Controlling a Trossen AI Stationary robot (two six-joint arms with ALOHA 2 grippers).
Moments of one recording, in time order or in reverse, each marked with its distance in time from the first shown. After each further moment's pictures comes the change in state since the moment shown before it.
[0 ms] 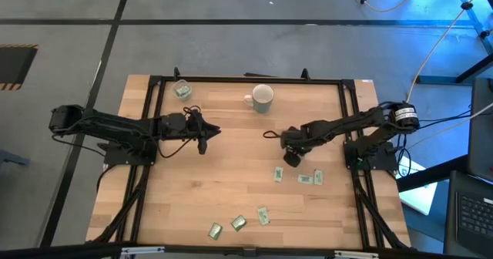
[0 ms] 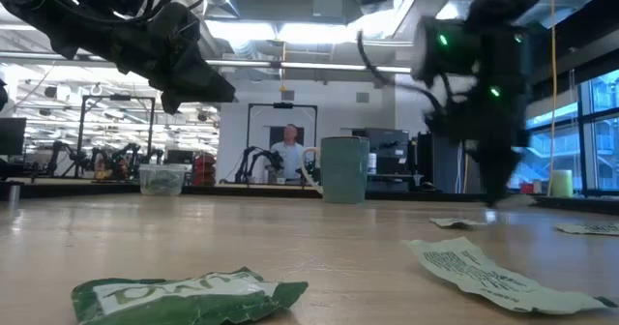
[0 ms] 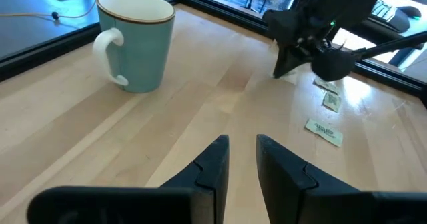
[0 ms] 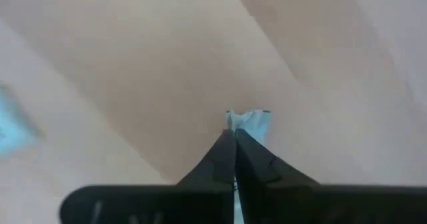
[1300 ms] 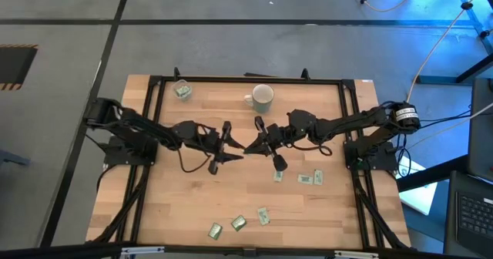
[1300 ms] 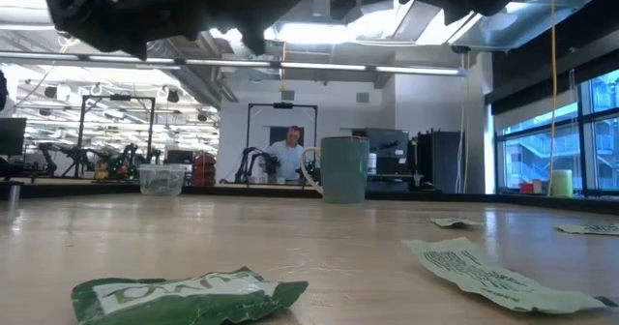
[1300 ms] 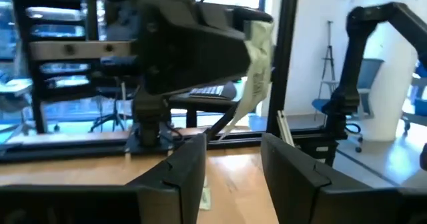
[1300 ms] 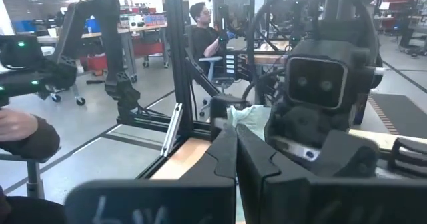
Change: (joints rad) left arm -0.145 0.488 0.182 0.777 0.330 0.290; right arm 0.014 -0.014 0.085 1.423 -0.520 -0.644
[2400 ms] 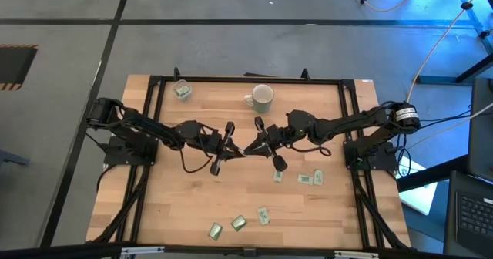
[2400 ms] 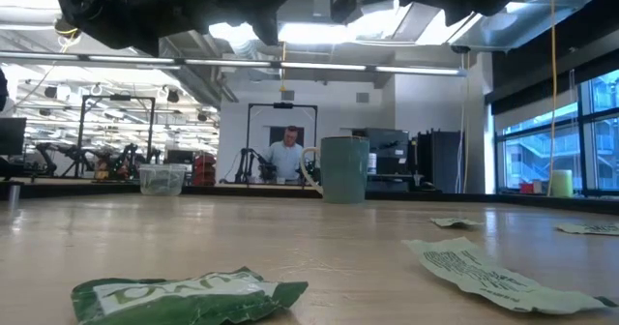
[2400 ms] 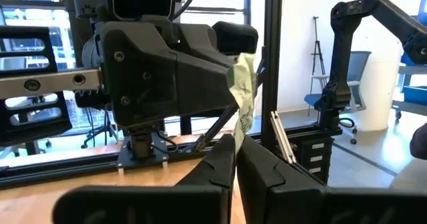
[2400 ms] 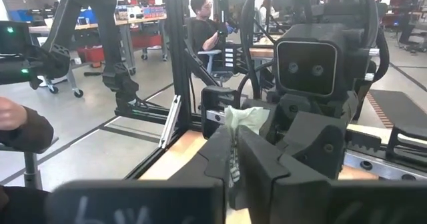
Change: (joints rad) left arm -0.002 0.034 0.054 -0.010 0.050 0.060; right arm 0.000 -0.001 0.000 -0.033 0.001 -0.028
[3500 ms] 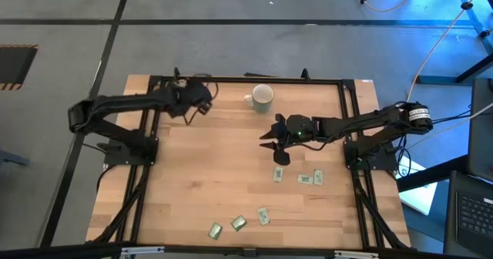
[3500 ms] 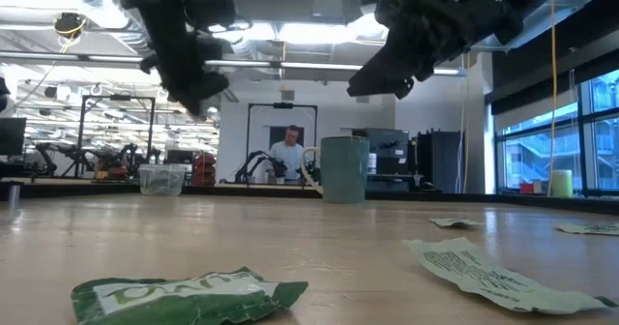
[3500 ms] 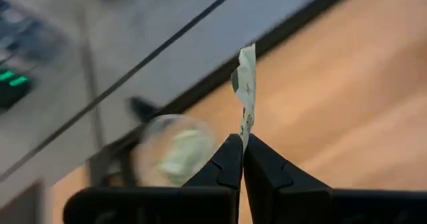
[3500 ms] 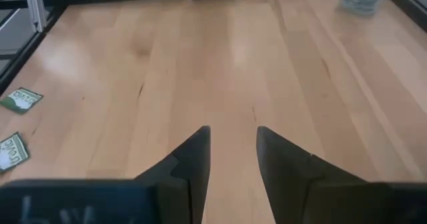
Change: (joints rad) left arm 0.432 -0.234 0.341 -1.814 -0.968 -0.404; right arm -0.032 -0.136 -0.147 -0.498 0.375 0.045
